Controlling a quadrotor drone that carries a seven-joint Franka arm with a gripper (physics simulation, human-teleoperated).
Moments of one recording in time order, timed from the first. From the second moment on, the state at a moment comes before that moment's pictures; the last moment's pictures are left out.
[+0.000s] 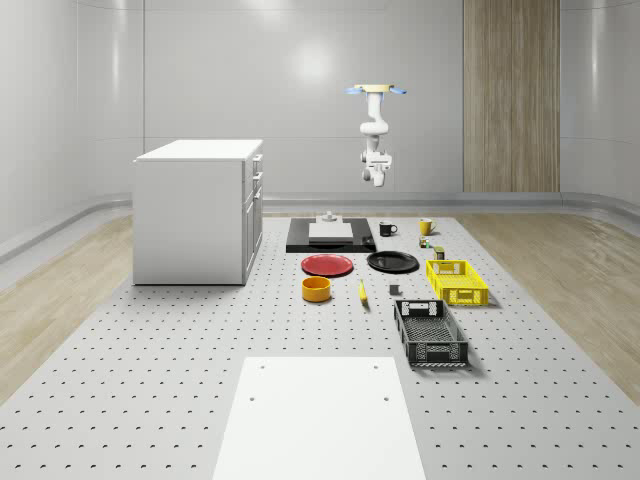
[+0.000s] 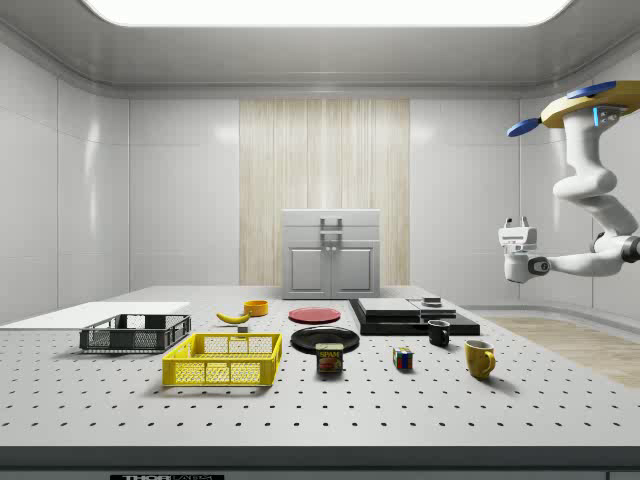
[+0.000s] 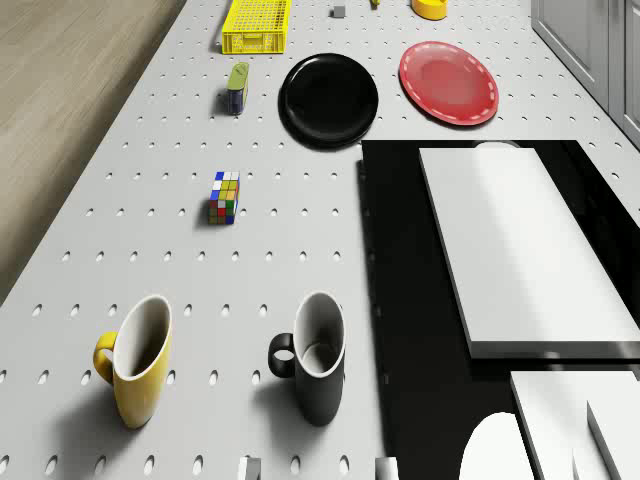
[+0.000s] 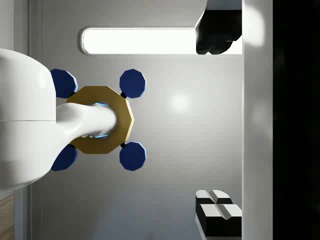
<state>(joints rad) 0.00 -0.79 0.00 -2.34 0.00 1.55 0.79</state>
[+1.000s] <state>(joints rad) -0.01 -0.70 0.00 -2.05 0.00 1.36 0.78</state>
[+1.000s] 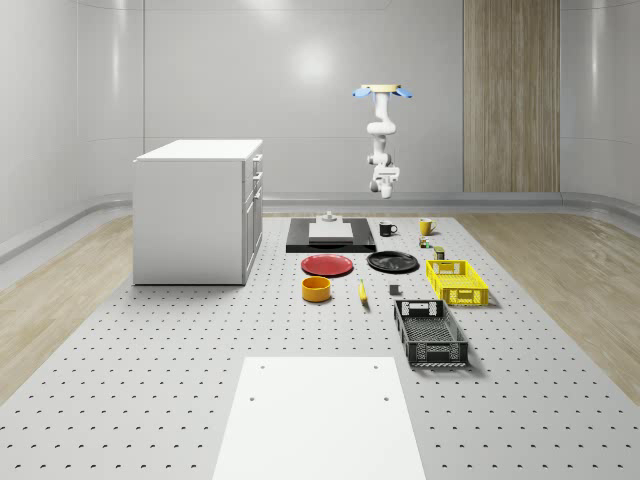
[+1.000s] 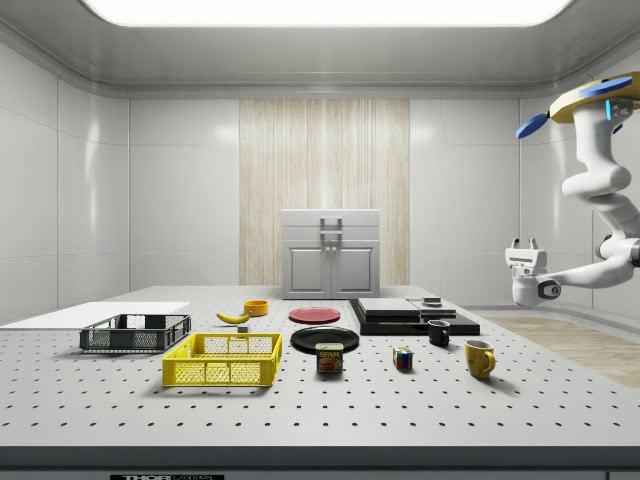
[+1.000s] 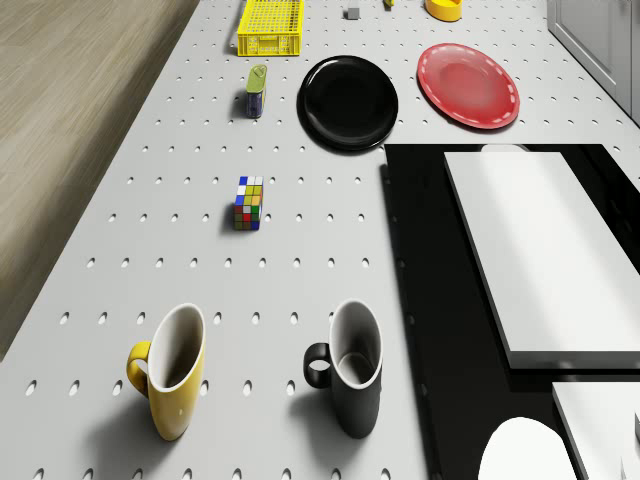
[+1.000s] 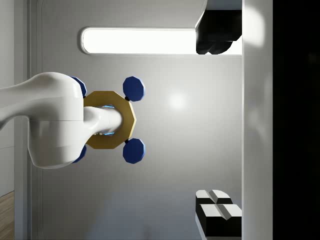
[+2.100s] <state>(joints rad) -0.01 -0.71 0.01 -2.05 0.00 1.37 0.78</state>
